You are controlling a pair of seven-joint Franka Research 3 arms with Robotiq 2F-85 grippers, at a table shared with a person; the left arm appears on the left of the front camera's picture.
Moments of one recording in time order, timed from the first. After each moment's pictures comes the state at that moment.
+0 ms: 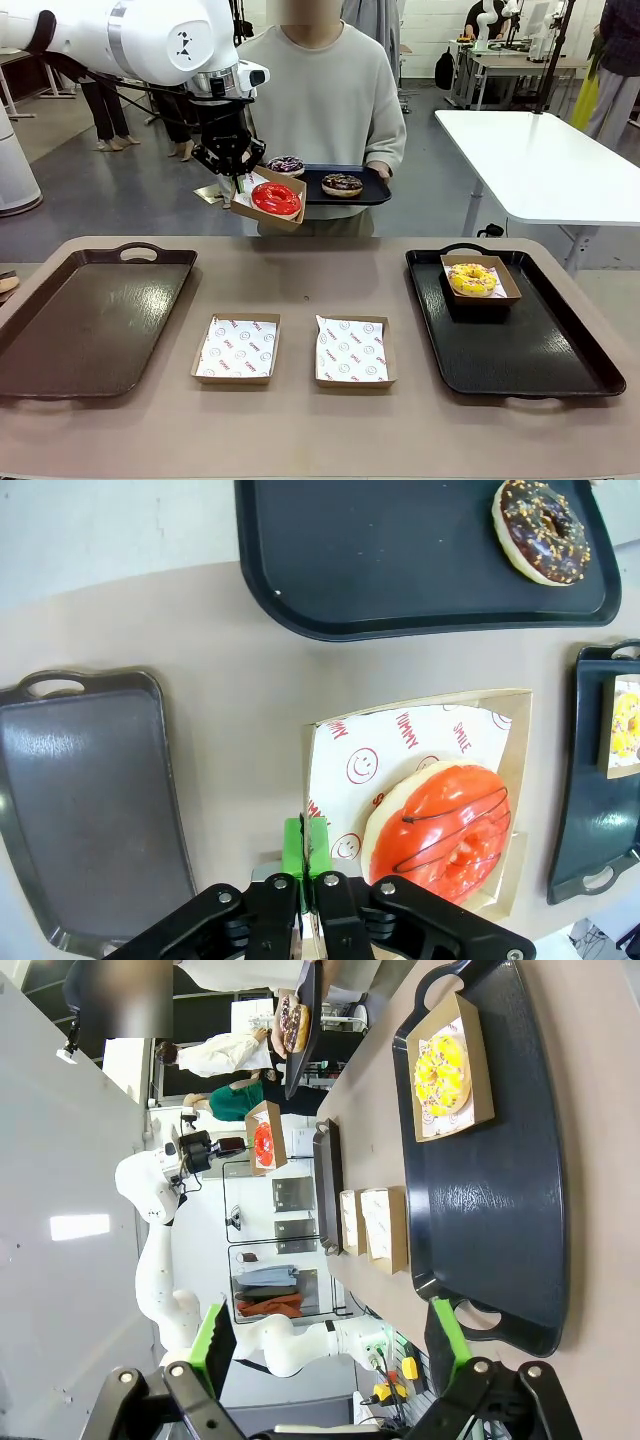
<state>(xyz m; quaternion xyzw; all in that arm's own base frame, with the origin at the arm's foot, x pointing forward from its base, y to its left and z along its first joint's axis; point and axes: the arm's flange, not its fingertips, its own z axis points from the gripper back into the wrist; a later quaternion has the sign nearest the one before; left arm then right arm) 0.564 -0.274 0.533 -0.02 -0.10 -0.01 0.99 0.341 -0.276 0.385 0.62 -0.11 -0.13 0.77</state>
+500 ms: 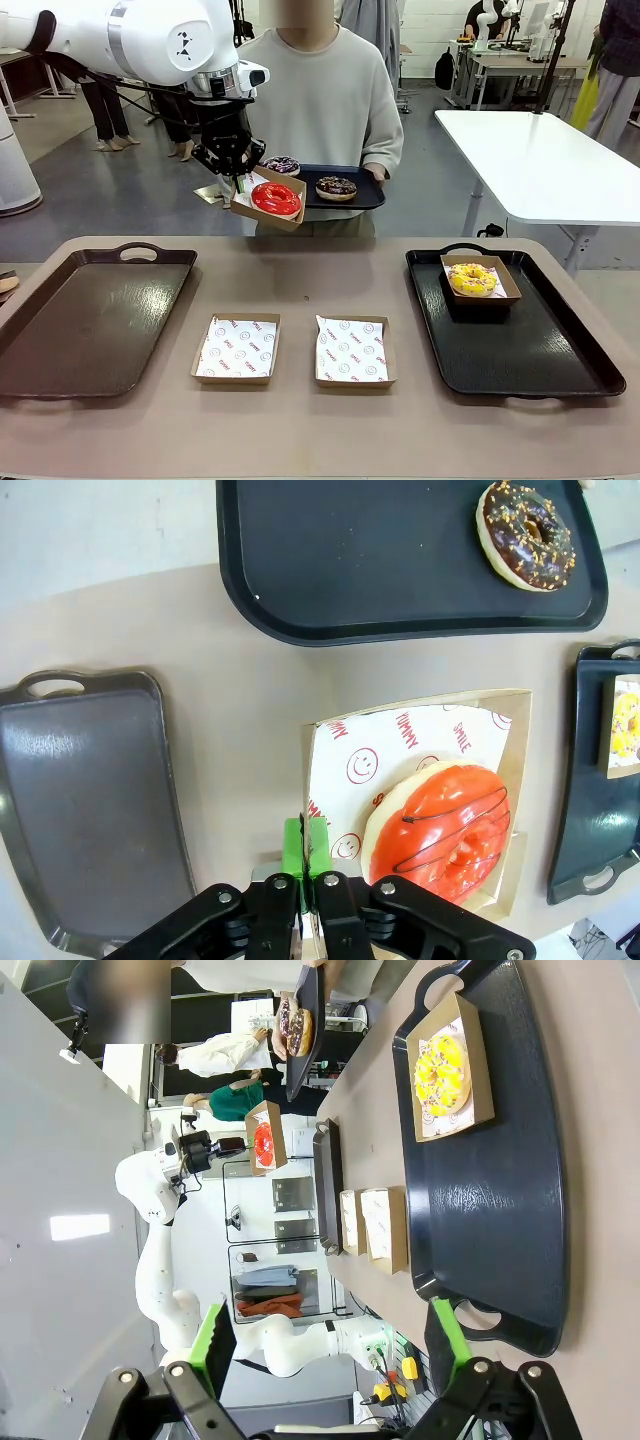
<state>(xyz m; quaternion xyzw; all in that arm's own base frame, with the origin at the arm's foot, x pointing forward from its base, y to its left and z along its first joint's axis) 0.564 -0.274 0.533 -0.02 -0.10 -0.01 0.99 0.341 -0.276 0.385 0.62 -0.11 -0.13 0.77</state>
